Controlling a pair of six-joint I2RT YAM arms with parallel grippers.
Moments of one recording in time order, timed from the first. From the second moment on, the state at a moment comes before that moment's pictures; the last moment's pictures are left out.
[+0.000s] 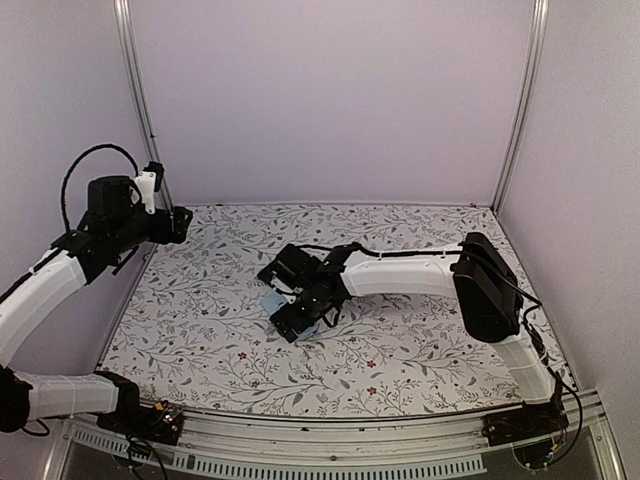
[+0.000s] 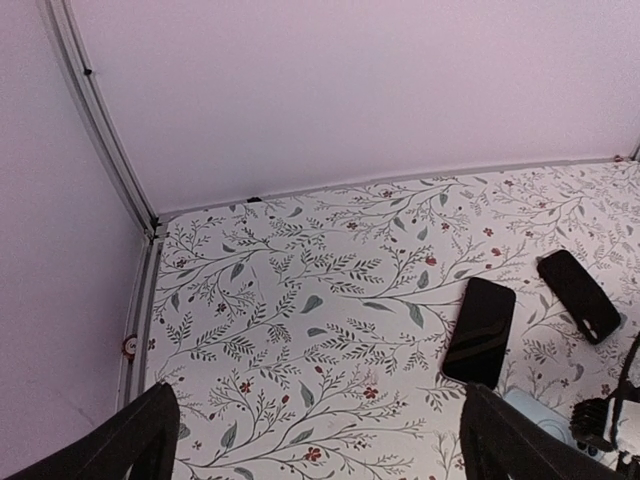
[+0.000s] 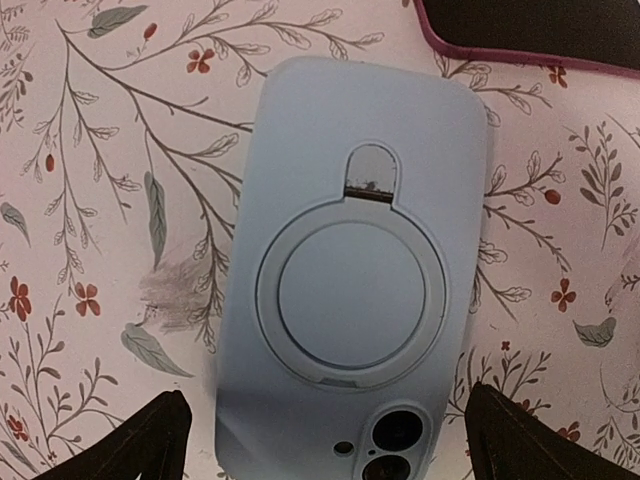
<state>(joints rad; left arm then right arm) -0.22 1.04 0.89 -0.25 -0.10 0.01 1.09 2.33 1.89 -0.65 0.10 0.22</state>
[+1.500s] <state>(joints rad) -0.35 0.76 0.56 0.12 0.25 0.23 1.06 2.14 1.50 -0.43 -0.02 0.18</state>
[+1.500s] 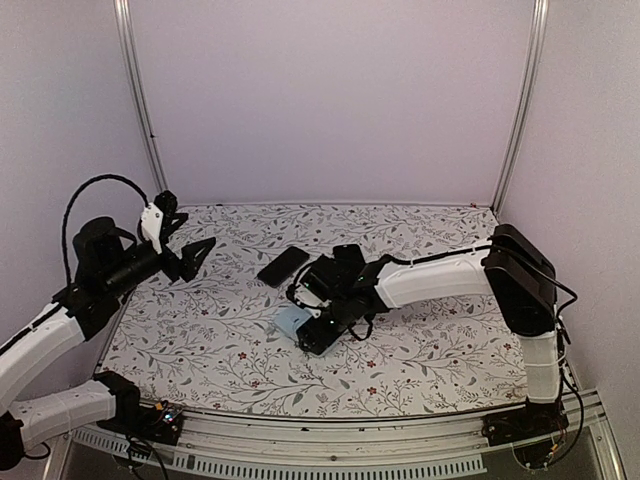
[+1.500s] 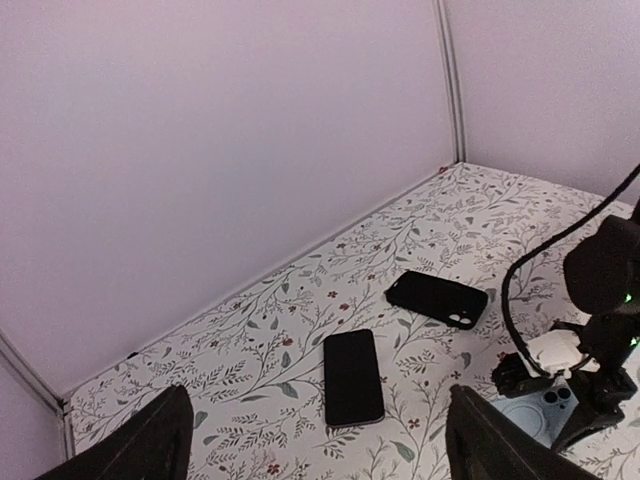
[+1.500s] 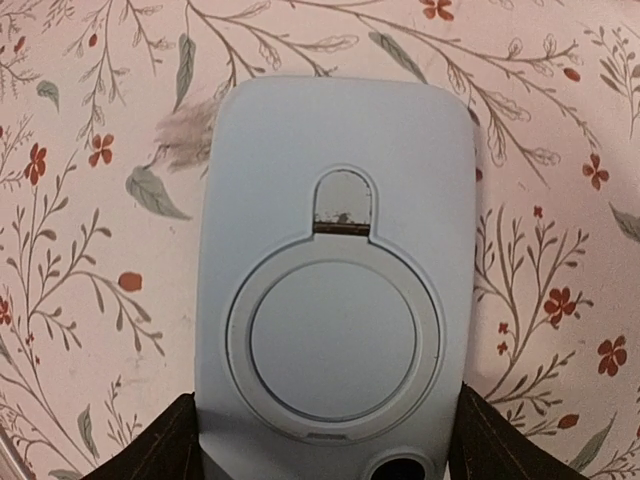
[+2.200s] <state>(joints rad) -0.57 0.82 0.49 0.10 0.61 0.81 0.92 1.83 1.21 -0.38 -0.41 0.12</state>
